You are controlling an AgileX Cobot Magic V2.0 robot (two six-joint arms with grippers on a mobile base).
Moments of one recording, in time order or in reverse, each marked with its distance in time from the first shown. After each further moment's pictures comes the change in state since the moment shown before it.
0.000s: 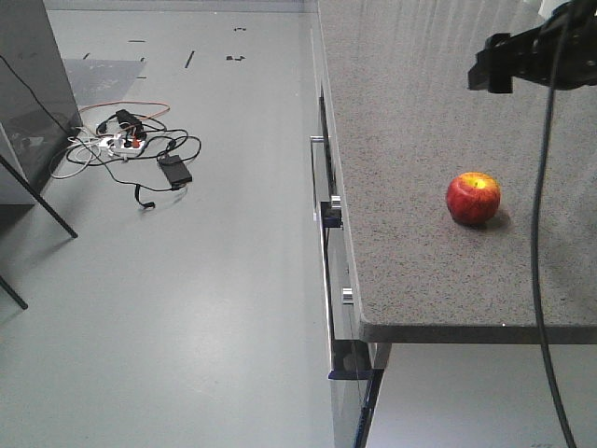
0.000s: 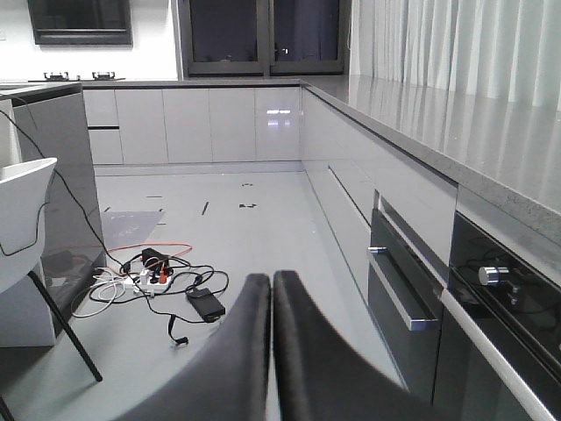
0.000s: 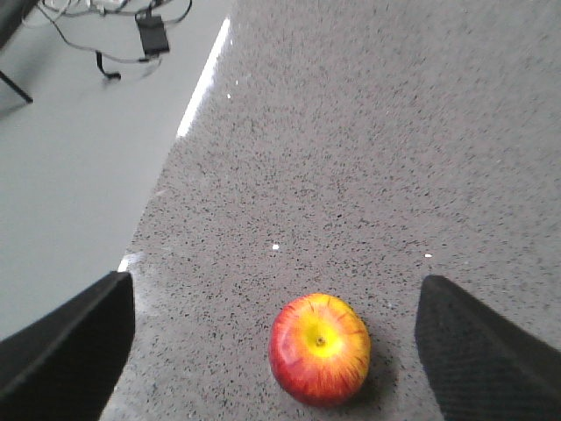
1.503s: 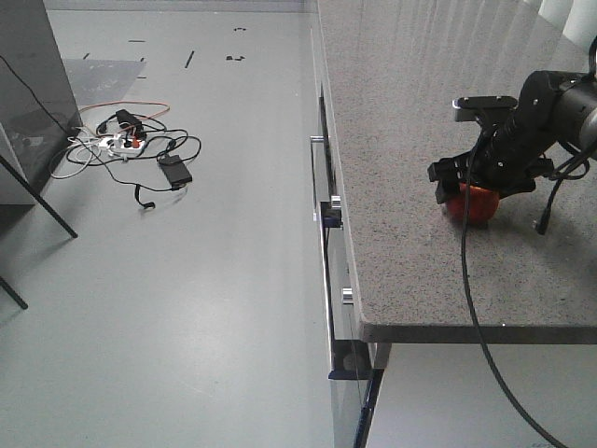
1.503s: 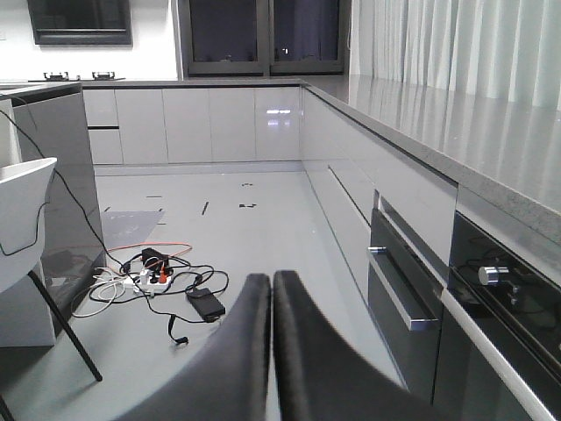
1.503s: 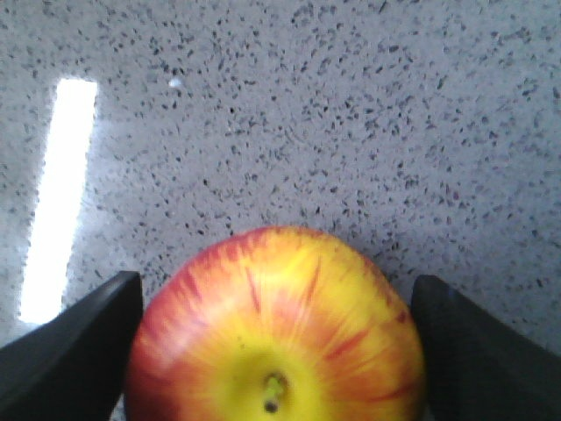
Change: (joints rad) left arm 0.000 0.000 0.000 0.000 0.000 0.000; right arm 0.000 0.459 -0.125 -0.124 0.101 0.132
